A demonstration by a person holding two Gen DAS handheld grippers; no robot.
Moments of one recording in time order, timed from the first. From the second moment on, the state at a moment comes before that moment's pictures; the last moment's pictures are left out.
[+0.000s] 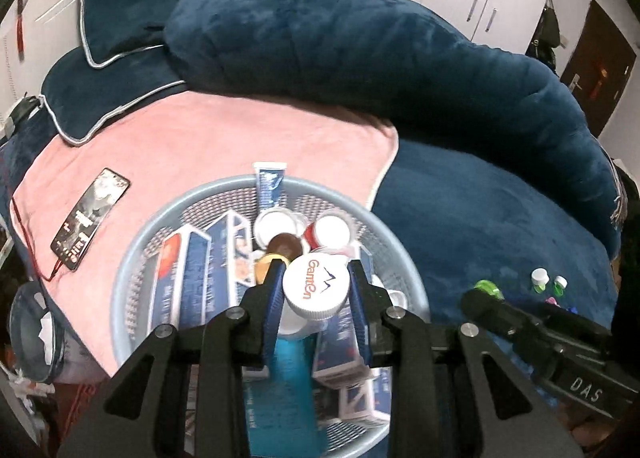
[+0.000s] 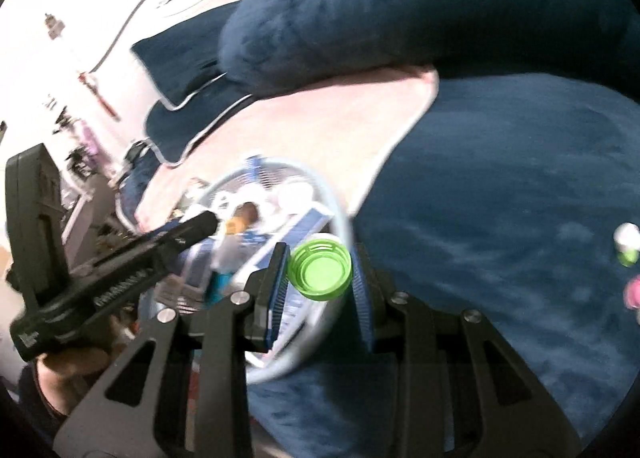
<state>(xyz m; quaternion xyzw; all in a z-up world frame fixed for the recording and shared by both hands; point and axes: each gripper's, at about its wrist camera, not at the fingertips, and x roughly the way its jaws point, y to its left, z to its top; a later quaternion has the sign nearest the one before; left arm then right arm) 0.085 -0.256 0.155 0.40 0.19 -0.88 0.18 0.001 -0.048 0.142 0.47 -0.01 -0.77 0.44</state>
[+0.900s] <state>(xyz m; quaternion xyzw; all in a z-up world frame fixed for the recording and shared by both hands) 0.068 -0.227 0.156 0.42 0.13 -0.87 0.21 -0.021 0.000 0.129 0.48 0.01 -0.81 0.34</state>
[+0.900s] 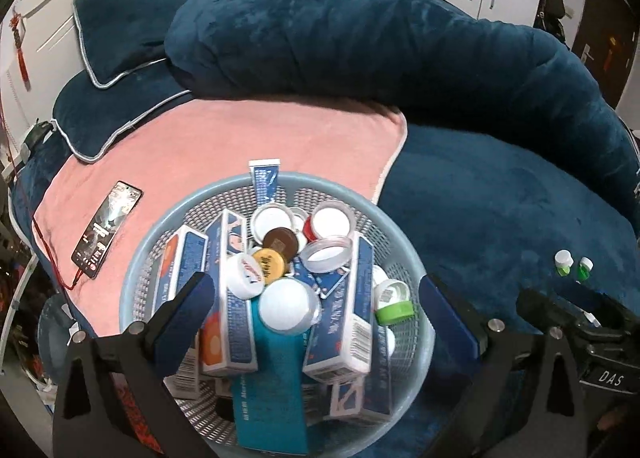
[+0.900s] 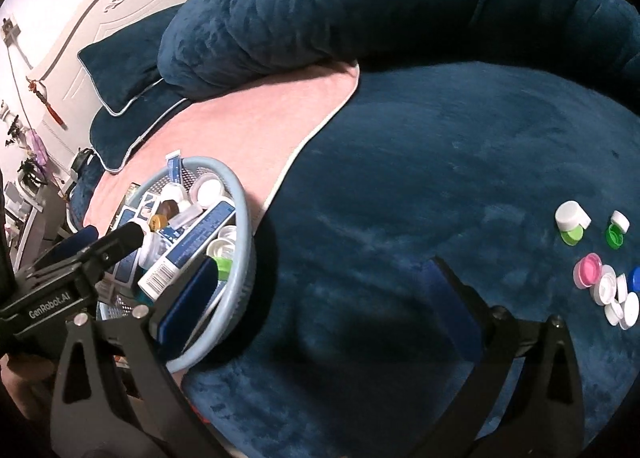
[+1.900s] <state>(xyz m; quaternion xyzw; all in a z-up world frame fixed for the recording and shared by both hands) 0.000 -0.106 0.124 0.50 0.09 -0.86 0.08 -0.054 0.122 0.099 0.52 -0.03 -0.83 0.22</state>
